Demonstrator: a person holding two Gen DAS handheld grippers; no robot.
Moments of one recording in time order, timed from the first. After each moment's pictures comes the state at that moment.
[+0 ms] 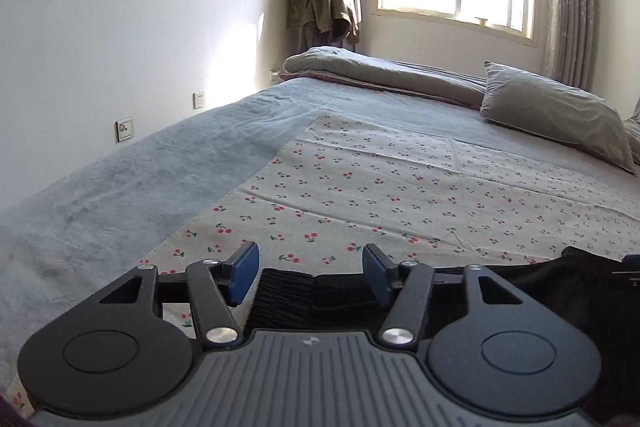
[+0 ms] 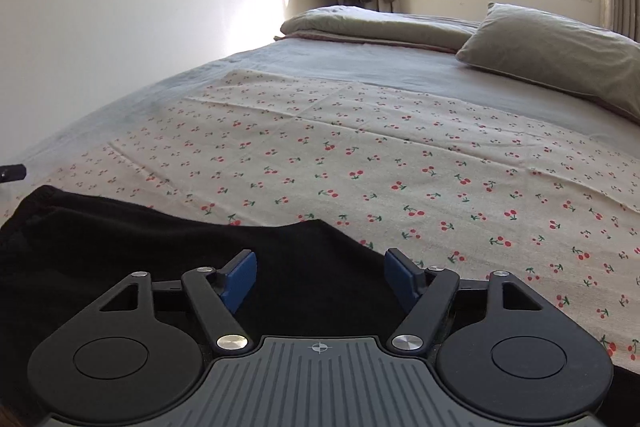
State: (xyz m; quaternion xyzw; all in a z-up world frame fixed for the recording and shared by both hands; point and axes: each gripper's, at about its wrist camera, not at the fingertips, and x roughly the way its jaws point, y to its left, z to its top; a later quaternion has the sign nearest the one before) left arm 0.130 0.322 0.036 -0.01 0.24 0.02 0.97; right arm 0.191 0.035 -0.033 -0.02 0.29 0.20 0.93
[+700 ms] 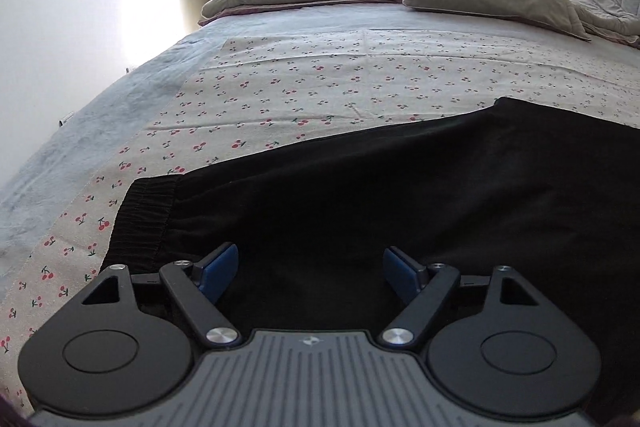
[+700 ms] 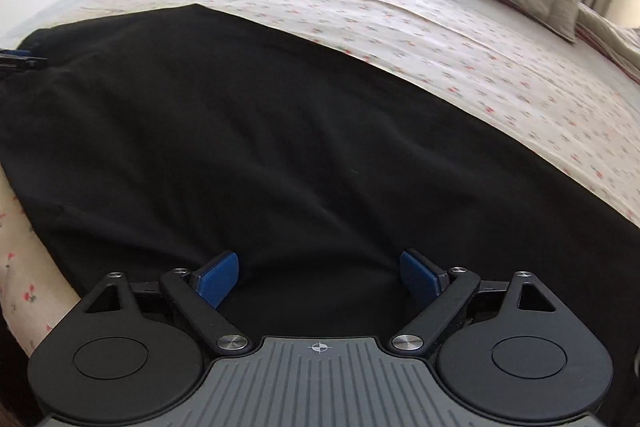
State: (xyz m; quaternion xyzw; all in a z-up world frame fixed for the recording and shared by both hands) left arm 0.120 0.243 -0.013 0.10 0.35 -0.04 0.93; right arm 0.010 -0.173 -0.051 -0.06 0.44 0.05 0.90
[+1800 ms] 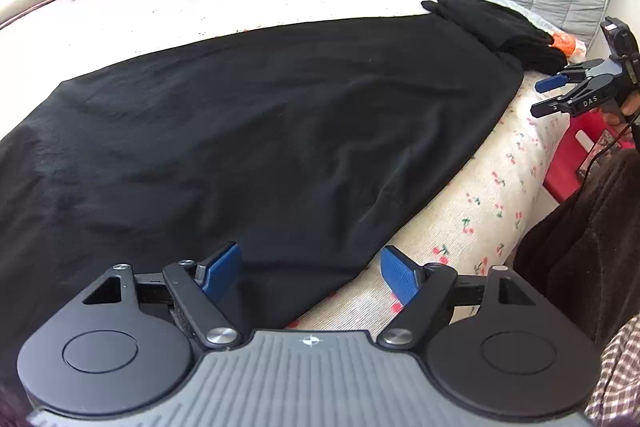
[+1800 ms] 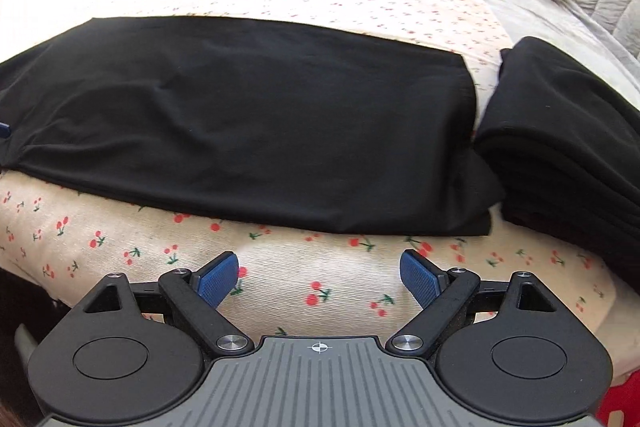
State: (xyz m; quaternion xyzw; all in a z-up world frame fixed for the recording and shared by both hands) left arm 0.039 0.062 -0.034 0.16 0.40 -0.44 0.79; right arm -0.121 -0.282 -0.045 0.02 0.44 -0.06 0.90
